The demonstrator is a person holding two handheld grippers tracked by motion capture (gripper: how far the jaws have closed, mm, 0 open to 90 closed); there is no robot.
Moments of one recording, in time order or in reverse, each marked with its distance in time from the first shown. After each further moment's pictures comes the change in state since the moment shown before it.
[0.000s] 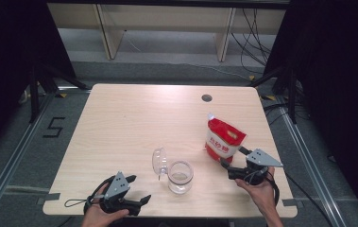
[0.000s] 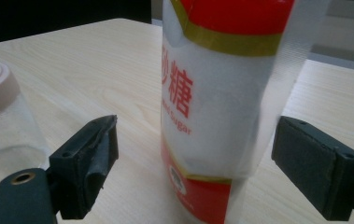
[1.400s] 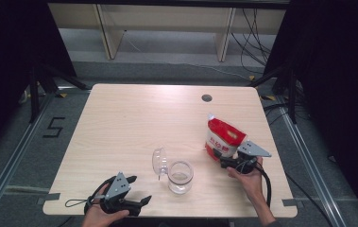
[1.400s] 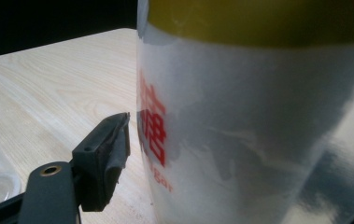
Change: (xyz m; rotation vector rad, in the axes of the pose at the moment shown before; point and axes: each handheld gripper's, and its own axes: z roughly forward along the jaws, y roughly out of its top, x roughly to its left) left arm -0.001 0.000 0.001 0.003 -0.001 0.018; right arm -0.014 -0.003 0.045 -0.055 0.042 0.003
